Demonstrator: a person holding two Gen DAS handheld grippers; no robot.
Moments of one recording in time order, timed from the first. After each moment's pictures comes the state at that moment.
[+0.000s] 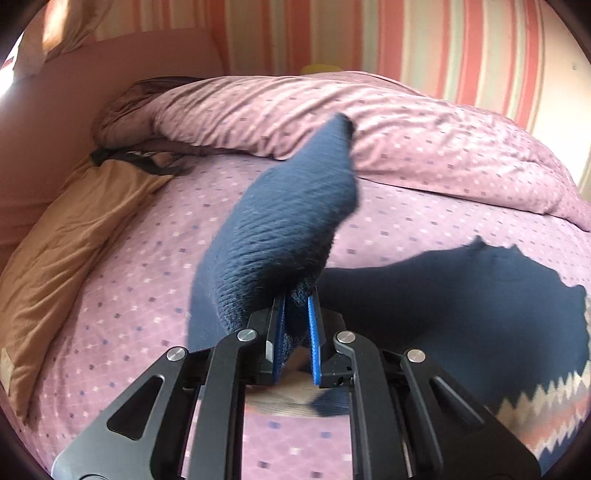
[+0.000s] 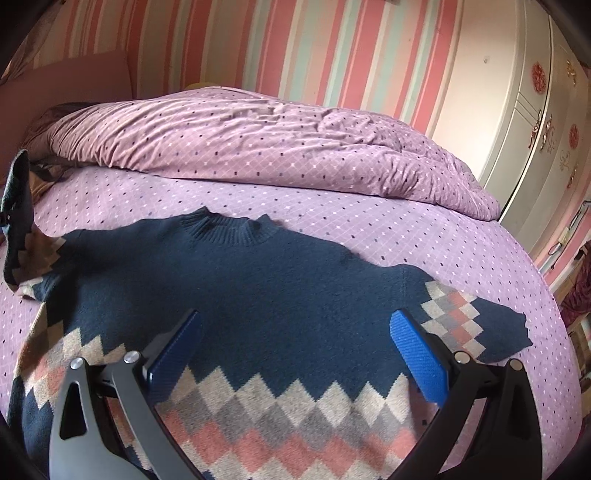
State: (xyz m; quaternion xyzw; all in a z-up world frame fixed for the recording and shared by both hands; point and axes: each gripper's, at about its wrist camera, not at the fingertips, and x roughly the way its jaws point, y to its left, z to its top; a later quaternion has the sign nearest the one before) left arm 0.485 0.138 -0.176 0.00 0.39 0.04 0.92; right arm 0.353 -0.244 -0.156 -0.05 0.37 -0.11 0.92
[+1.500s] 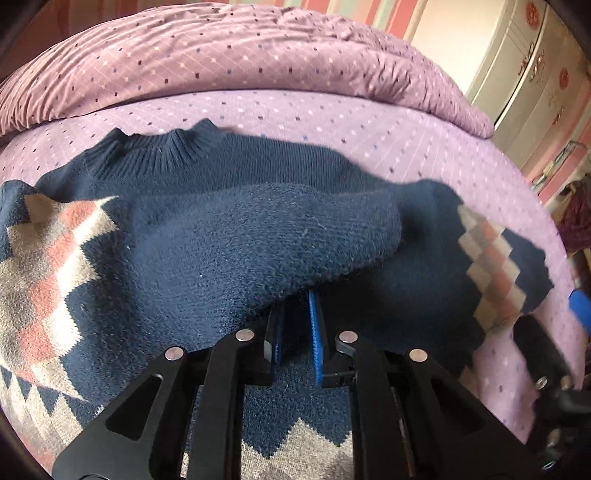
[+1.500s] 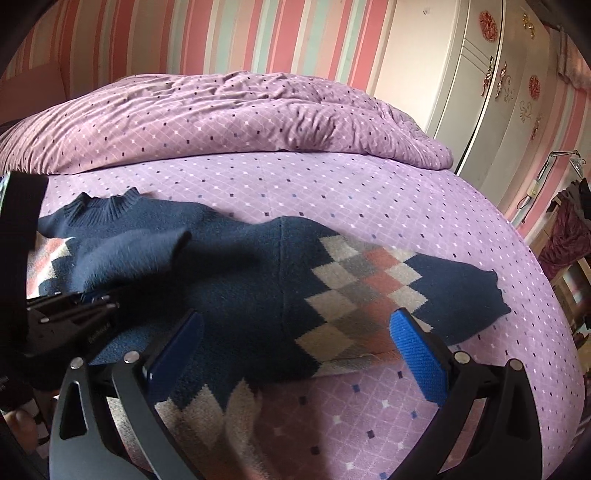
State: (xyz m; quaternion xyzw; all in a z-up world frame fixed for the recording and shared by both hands) left arm 0.456 -0.271 -0.270 -0.01 0.48 -0.19 0.85; right arm 0.353 -0.417 -0.211 -0.02 0.39 -0.21 0.90
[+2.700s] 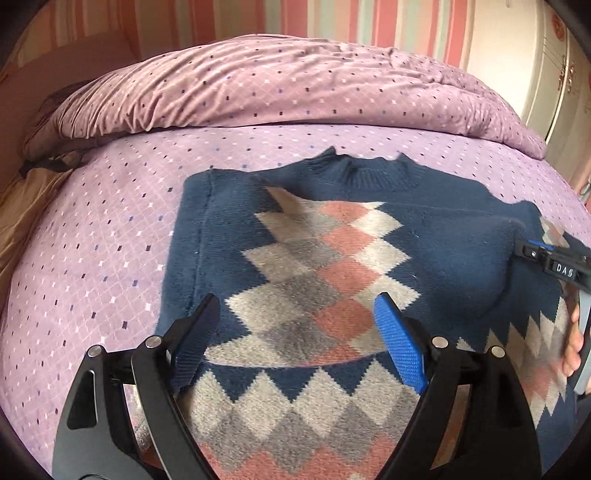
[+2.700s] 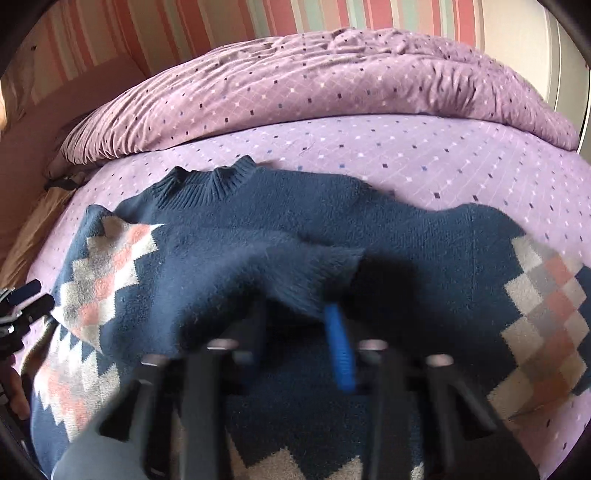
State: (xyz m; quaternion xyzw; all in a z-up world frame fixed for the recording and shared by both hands) left arm 0.437 -0.050 -0.236 0.03 0.43 -0.08 0.90; right arm 0.440 -0.371 -0.262 0.07 0.44 0.02 0.89
